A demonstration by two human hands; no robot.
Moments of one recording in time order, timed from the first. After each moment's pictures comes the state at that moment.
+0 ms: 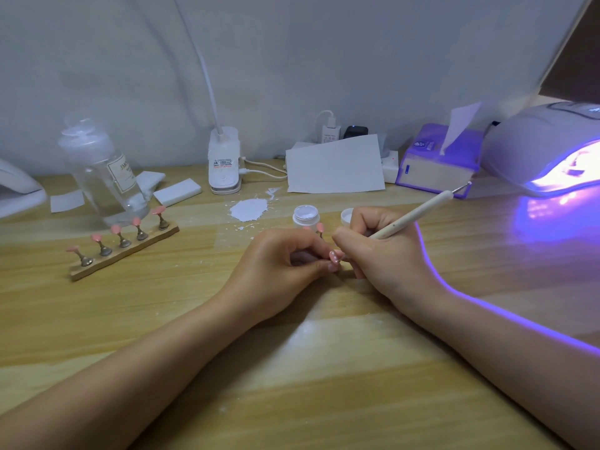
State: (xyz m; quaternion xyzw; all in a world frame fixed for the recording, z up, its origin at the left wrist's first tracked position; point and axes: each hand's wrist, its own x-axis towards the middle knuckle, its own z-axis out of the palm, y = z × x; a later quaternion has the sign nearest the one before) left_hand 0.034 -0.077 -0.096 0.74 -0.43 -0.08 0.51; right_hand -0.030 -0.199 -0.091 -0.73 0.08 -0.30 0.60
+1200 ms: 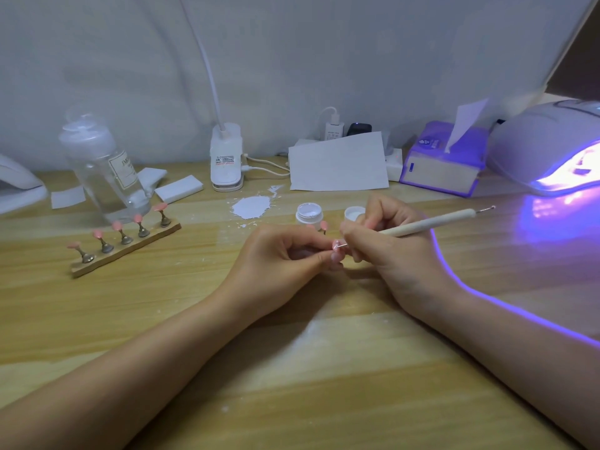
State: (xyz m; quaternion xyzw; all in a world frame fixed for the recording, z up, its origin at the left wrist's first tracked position) left_hand 0.032 -0.075 -0.096 0.69 -0.41 -0.11 0.58; right_hand -0.035 -0.205 -0.090 -0.65 0.00 -0.26 0.72
